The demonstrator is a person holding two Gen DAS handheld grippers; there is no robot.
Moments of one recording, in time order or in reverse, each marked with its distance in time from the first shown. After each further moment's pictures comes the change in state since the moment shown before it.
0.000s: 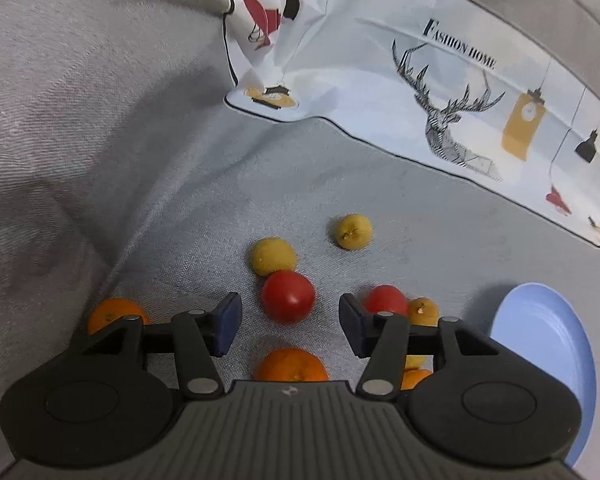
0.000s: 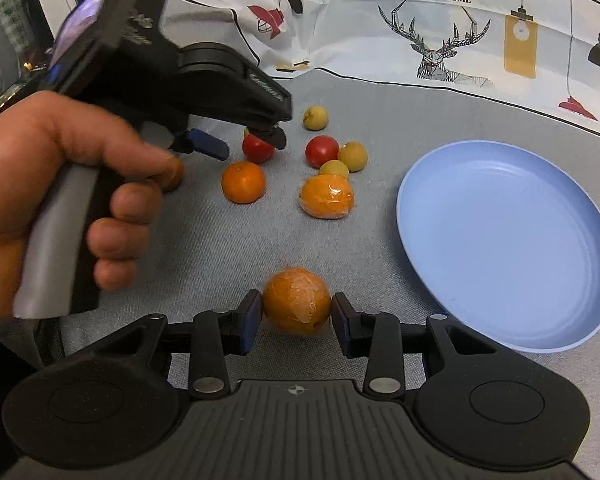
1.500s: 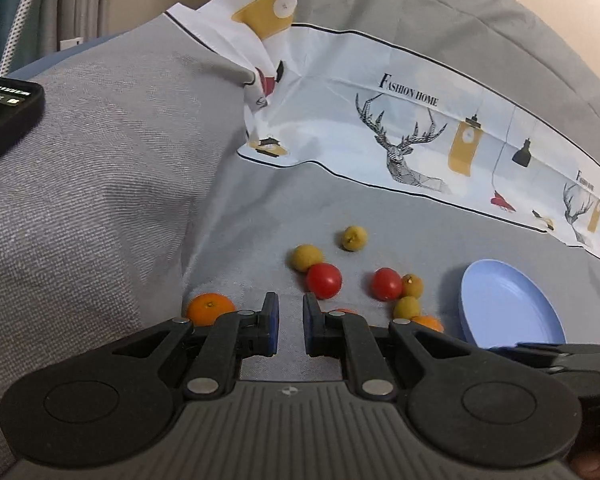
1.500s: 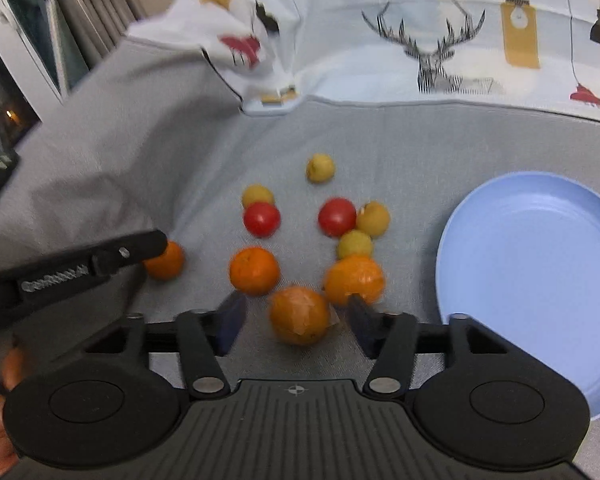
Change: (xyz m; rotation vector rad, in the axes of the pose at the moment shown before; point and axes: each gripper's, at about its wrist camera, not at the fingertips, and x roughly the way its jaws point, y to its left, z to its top) left arm -0.080 0.062 -0.029 0.103 -0.169 -0.153; right arm 0.038 0.010 0.060 0.162 0.009 0.014
